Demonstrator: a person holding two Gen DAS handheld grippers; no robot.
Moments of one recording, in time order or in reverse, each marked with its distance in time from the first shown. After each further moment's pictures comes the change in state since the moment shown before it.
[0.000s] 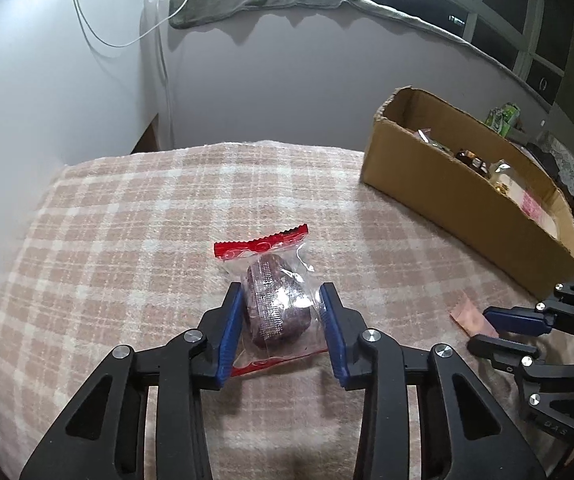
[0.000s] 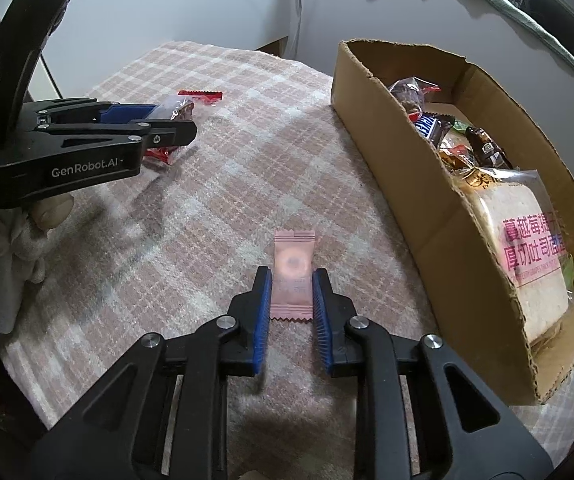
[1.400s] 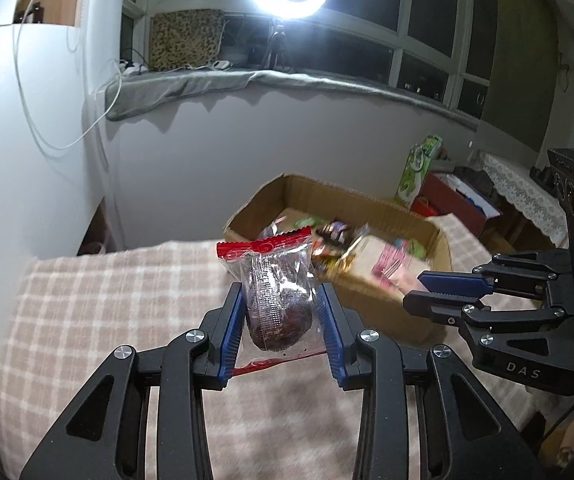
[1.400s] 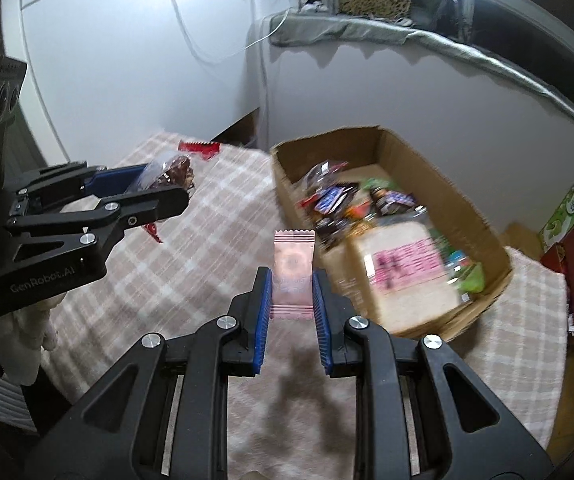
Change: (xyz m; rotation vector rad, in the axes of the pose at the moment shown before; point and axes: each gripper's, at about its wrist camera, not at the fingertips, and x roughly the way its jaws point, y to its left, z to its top) left arm -0.090 -0.089 0.031 0.114 -0.210 -0.163; right arm -0.112 -0.054 0.000 0.117 -0.219 -0.026
